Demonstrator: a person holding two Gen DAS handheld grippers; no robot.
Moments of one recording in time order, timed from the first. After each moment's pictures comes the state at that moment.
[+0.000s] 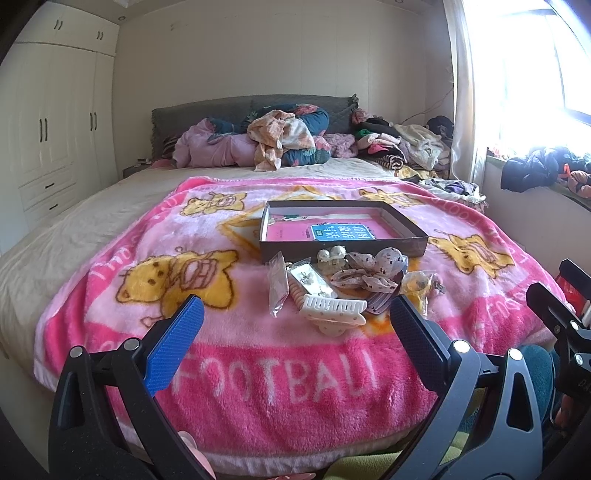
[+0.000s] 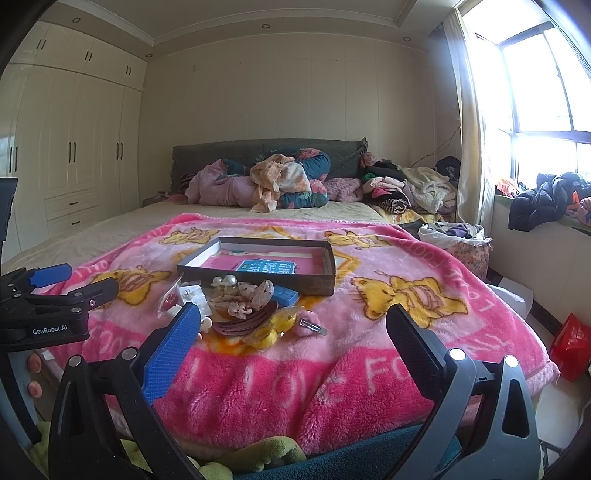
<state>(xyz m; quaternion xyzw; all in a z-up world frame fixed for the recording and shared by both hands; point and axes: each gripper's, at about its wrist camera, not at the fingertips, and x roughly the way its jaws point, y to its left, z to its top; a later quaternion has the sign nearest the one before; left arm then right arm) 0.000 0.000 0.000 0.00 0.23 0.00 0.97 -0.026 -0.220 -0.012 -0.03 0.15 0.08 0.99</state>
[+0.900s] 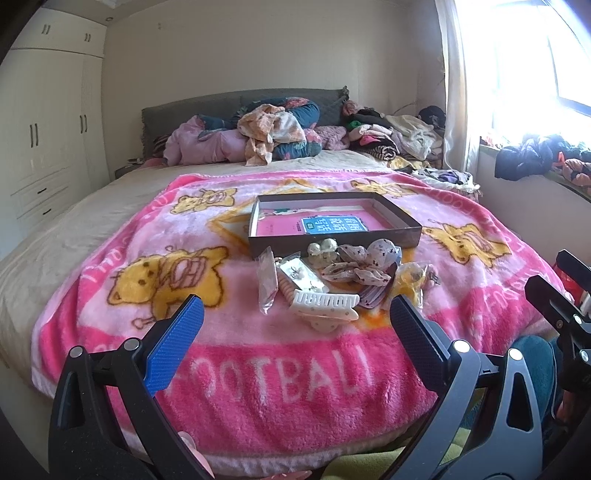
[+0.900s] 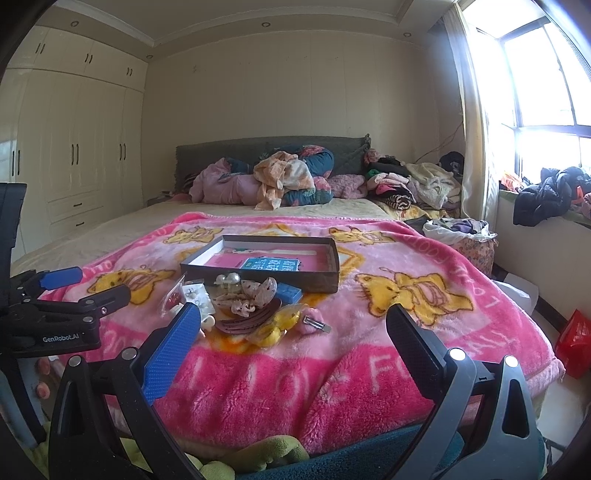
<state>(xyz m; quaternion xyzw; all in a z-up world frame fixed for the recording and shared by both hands) 0.007 -0.010 -0.004 0.01 0.24 -0.01 0.97 -0.020 -0.216 -0.012 -0.02 0.16 0.08 0.98</state>
